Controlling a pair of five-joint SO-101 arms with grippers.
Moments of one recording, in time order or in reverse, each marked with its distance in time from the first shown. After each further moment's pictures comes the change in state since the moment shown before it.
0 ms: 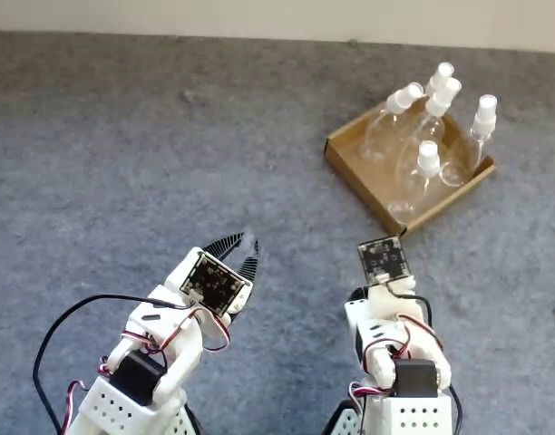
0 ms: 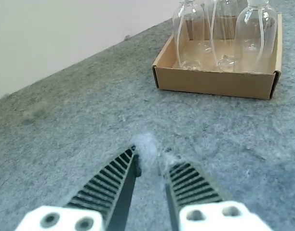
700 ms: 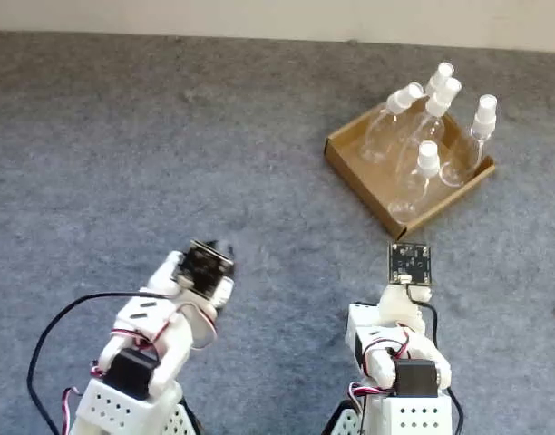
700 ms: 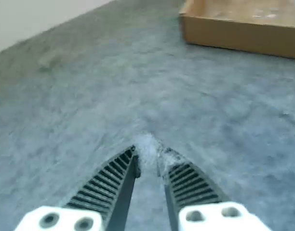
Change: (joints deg) left arm -7.6 0.0 0.0 9.4 0.0; right arm 0.1 0.0 0.0 6.4 -15.5
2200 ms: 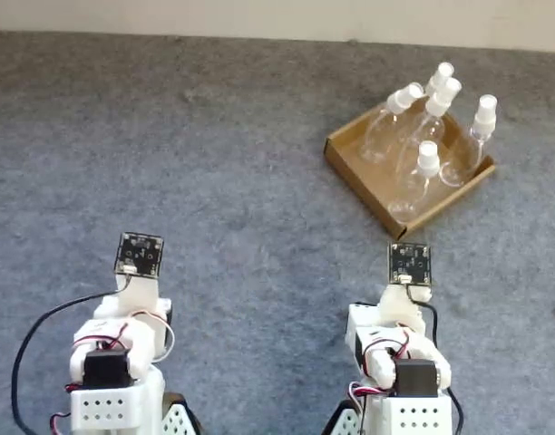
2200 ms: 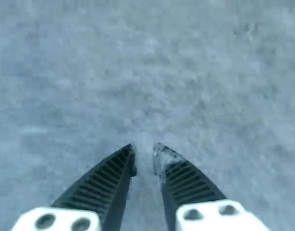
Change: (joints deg) left arm -27.3 -0.1 0.0 28.7 0.0; right arm 0.0 0.0 0.0 0.0 0.0
